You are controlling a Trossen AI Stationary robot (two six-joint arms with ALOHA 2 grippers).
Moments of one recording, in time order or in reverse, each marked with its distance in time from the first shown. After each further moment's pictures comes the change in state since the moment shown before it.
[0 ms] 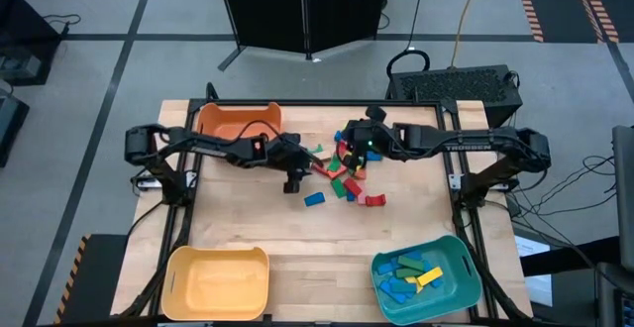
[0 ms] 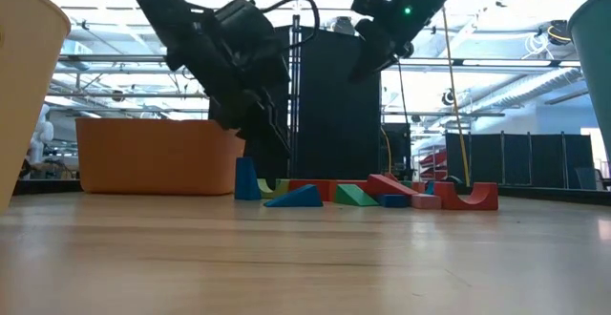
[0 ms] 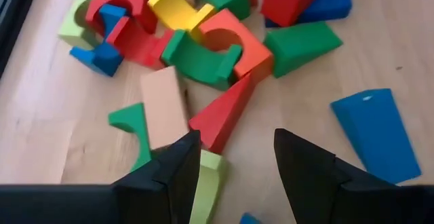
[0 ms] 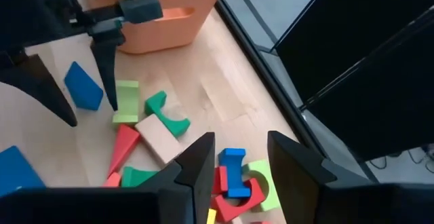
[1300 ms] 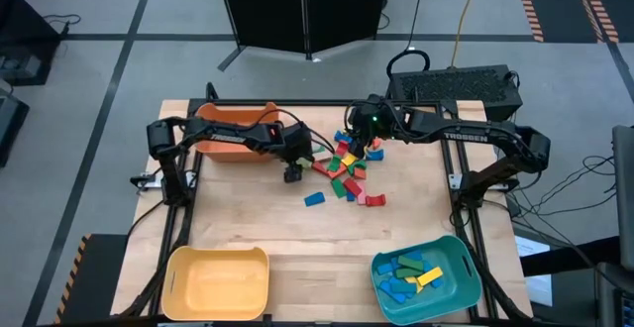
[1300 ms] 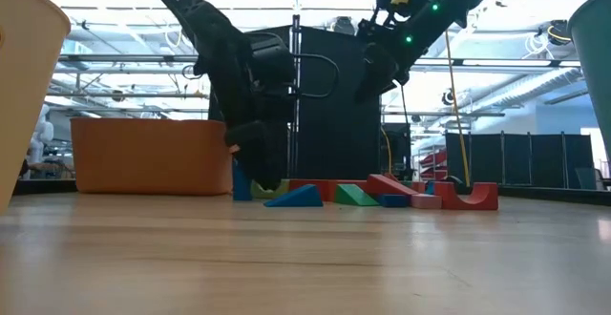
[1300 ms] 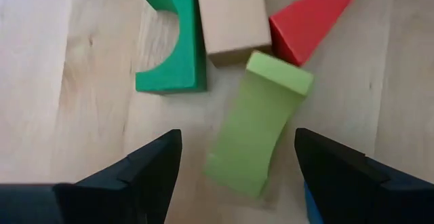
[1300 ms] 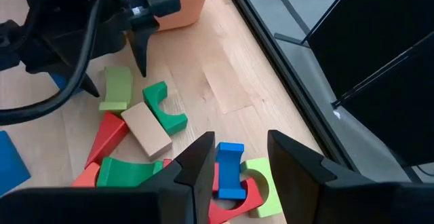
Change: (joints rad) left arm 0.109 0.175 0.228 -0.423 -0.032 -0.056; right arm -0.206 0.000 -0.078 0.104 -0.290 -0.105
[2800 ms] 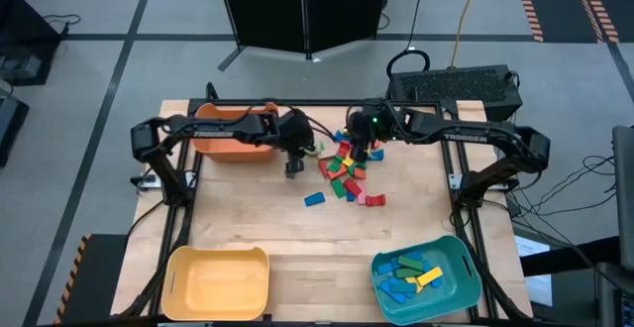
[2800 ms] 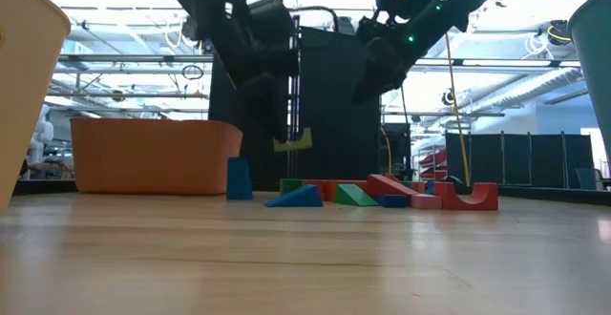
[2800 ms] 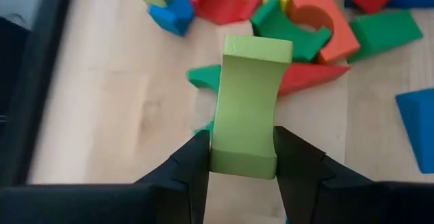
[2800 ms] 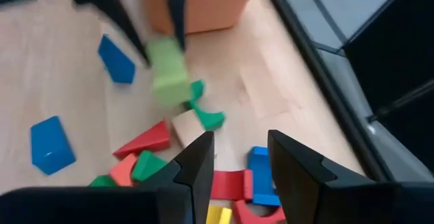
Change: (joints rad) left arm 0.001 -0.136 0.092 -0.059 -0.025 0.027; right arm 0.004 0.000 -0.021 0.020 -0.134 -0.034
